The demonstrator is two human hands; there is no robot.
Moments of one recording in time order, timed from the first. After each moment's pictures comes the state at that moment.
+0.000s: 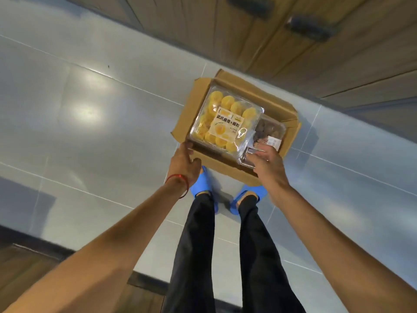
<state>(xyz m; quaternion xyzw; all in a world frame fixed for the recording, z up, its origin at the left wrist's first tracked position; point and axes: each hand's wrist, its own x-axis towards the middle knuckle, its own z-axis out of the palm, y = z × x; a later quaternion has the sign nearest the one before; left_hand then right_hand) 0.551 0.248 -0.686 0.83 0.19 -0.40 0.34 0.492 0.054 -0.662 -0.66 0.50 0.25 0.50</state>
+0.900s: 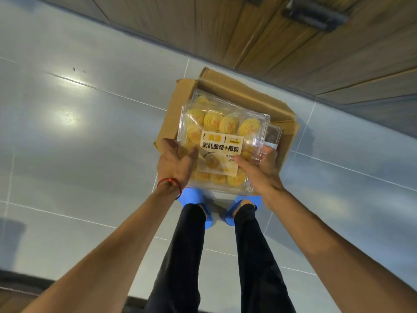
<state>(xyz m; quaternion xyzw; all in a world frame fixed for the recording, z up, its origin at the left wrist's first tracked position) 0.590 0.222 -0.742 0.82 0.23 -0.36 0.38 0.516 0.045 -0.724 -0.65 0.52 0.22 0.52</state>
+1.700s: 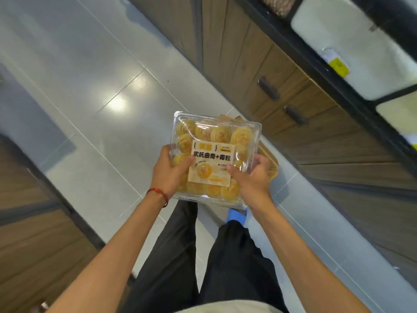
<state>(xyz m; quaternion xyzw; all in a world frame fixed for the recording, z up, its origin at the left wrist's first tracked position) 0.470 0.272 -0.432 0.74 0.33 -0.17 0.55 0.482 0.074 -0.415 -0.71 0.30 0.26 0.58</state>
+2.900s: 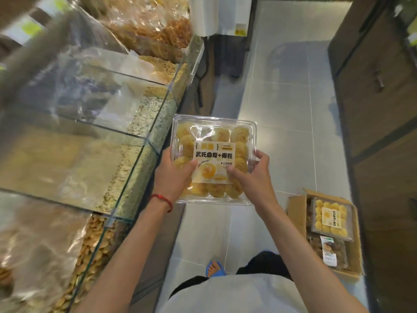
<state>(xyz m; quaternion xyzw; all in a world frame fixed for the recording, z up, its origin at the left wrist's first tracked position) -0.096 0.350 -0.194 0.60 0.58 0.27 0.47 0.080 0.262 -0.214 -0.70 -0.25 0.43 0.51</state>
